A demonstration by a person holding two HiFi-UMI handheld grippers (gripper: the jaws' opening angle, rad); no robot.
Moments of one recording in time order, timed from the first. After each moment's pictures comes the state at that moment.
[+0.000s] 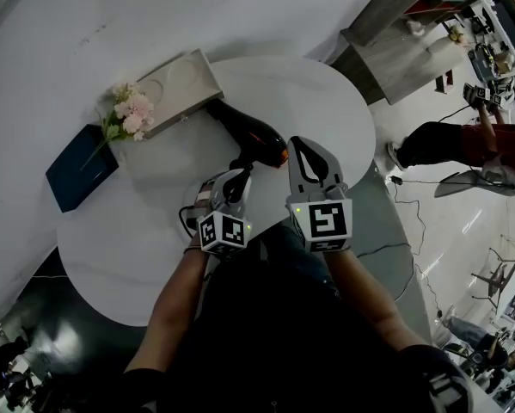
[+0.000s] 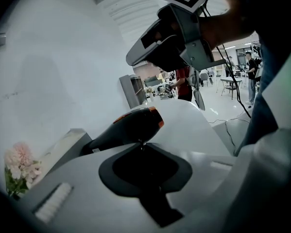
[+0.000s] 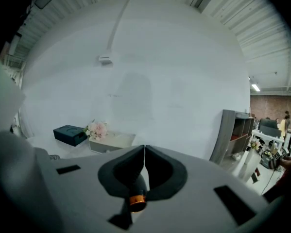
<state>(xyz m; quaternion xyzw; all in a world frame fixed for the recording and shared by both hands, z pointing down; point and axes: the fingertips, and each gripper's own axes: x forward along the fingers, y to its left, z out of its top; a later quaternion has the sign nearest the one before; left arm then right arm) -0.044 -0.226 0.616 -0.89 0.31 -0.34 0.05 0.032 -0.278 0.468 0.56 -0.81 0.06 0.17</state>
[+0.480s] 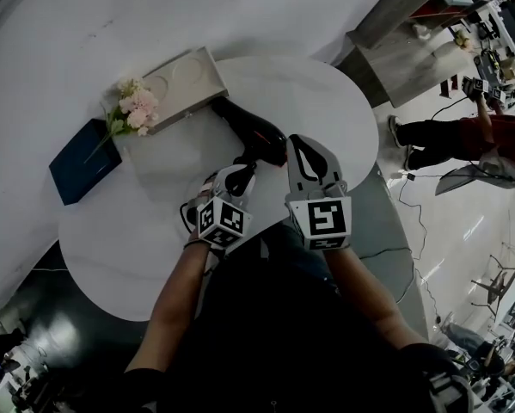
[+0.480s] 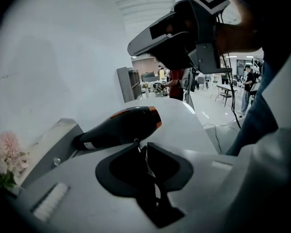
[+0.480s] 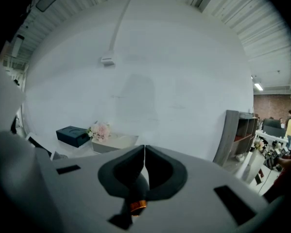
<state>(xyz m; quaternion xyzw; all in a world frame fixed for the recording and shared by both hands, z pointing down) -0.039 -0.225 0.624 -0.89 0.27 -0.36 -0.02 0.026 -0.279 0.467 0.55 -0.82 0.06 0.16</state>
